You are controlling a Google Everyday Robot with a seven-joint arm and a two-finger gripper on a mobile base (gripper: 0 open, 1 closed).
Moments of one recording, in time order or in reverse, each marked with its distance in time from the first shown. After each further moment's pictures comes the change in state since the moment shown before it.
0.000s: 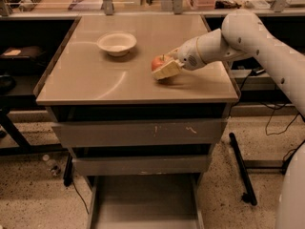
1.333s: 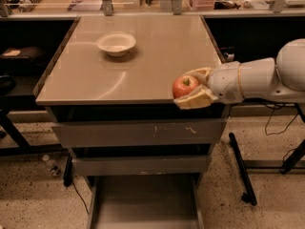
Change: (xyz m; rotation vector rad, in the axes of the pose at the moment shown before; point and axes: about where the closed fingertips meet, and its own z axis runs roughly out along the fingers) arm 0.036 0.115 -0.102 0.069 -0.090 -0.167
